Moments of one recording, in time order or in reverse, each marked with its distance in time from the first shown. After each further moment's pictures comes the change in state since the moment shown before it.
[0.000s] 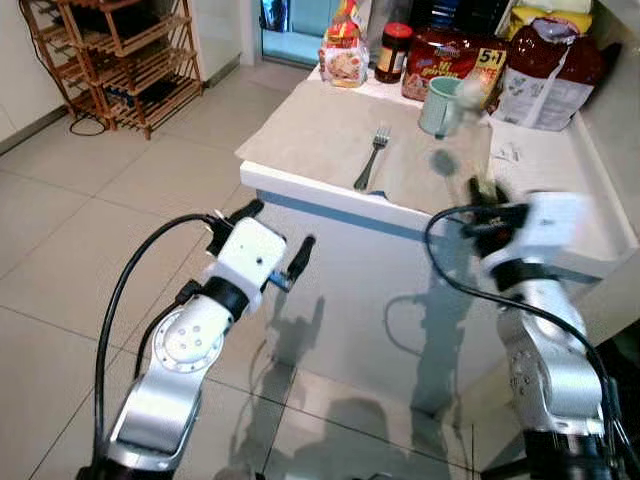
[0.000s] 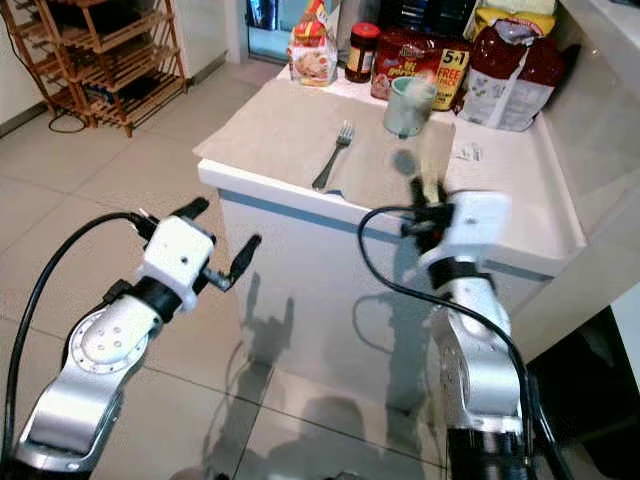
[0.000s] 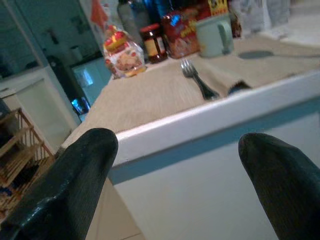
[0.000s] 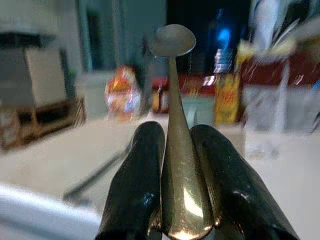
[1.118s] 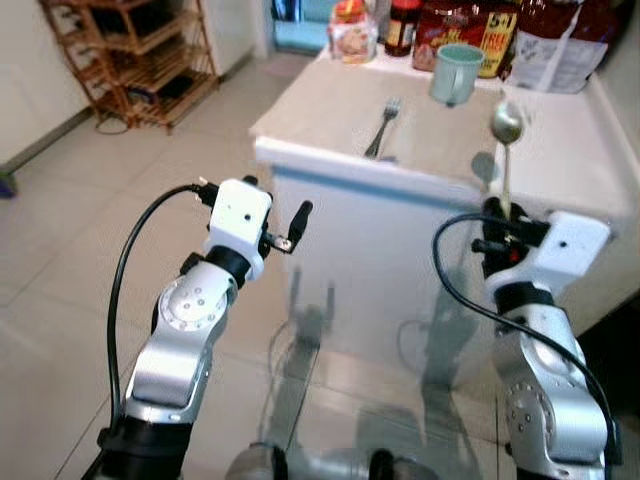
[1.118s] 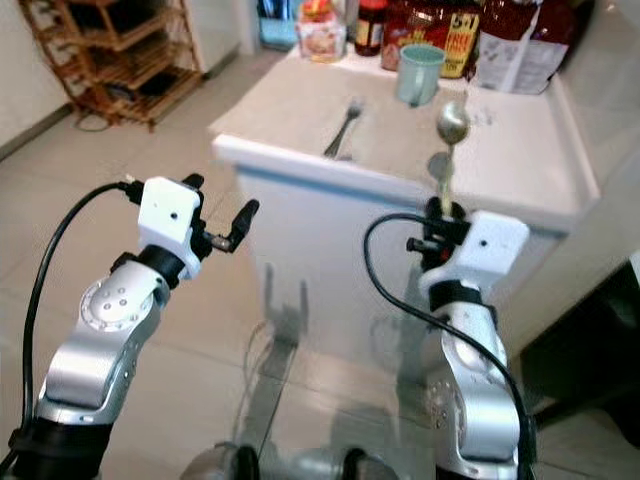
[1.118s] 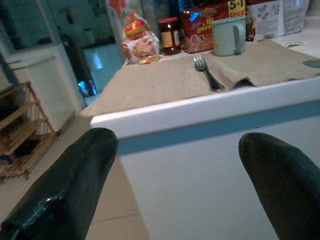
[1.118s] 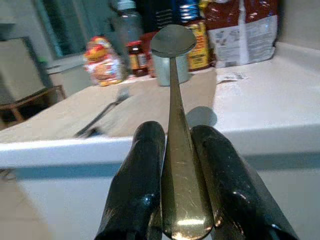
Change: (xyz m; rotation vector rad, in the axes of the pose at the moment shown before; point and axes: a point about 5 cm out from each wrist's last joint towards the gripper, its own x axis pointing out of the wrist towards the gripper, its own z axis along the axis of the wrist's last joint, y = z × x) left arm 0.023 0.017 0.003 -0.148 0.003 0.062; right arm -0.026 0.011 -0.006 0.075 0.155 -0.145
